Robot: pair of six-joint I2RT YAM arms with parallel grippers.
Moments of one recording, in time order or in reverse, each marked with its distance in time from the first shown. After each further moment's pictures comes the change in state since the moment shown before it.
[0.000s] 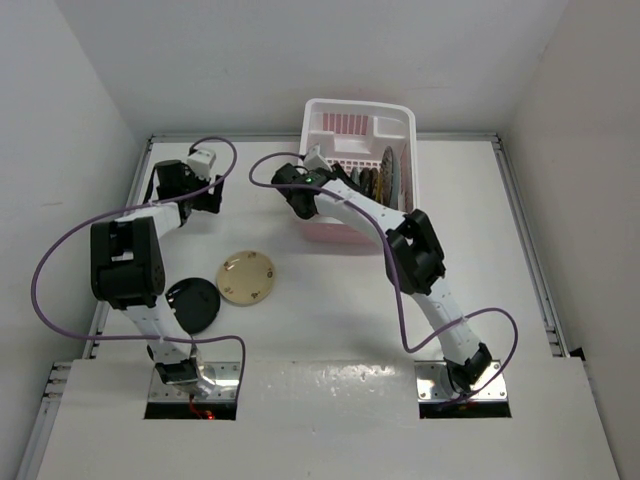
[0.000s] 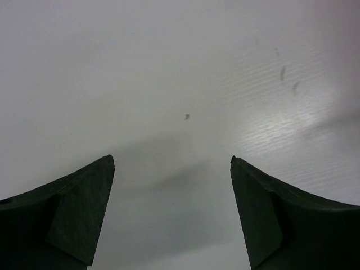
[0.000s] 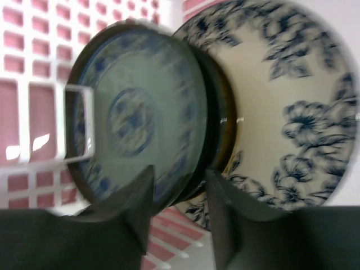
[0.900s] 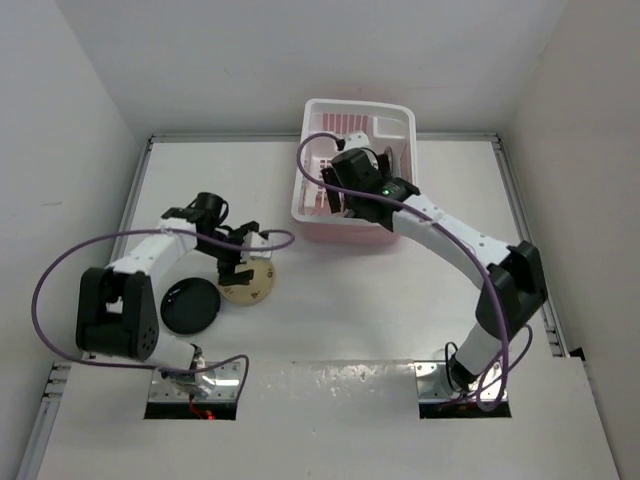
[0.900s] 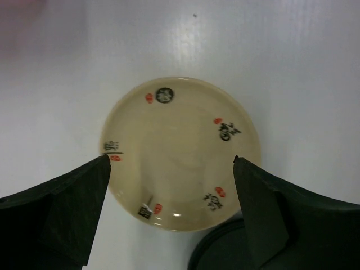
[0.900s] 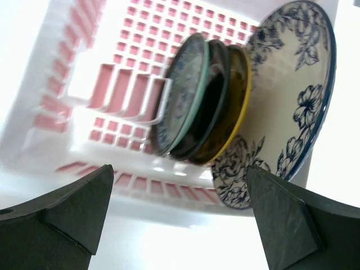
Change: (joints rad) left arm -0.264 -0.317 -0.093 -0.998 0.408 1.103; right arm -0.085 -0.652 -0.652 0.552 -0.608 -0.138
